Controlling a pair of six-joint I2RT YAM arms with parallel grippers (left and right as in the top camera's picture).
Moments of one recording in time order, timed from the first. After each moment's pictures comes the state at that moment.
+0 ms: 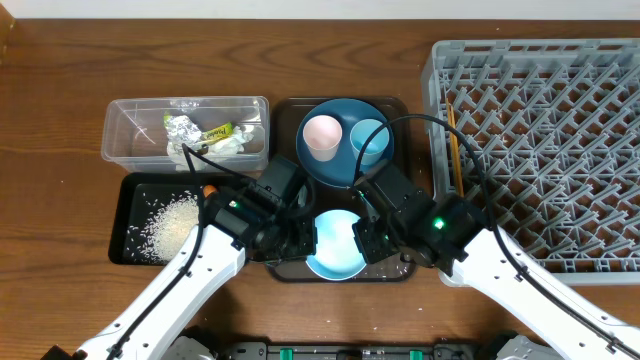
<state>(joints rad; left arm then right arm) -0.57 1.29 0.96 -1.02 0.32 -0.66 0.79 1.36 1.09 -0.93 -0.11 0.41</state>
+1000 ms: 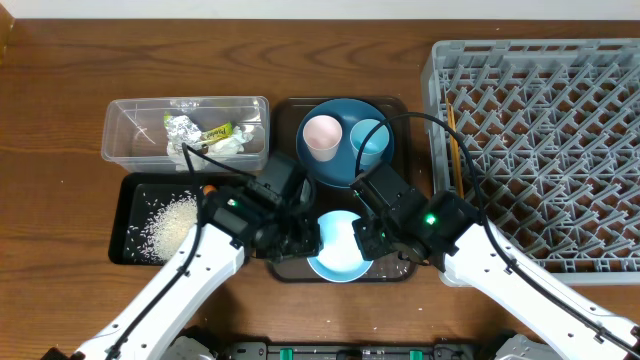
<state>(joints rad) -0.55 1.28 1.00 -1.01 0.36 -0.64 0.79 1.39 1.09 -0.93 -0.06 0.44</state>
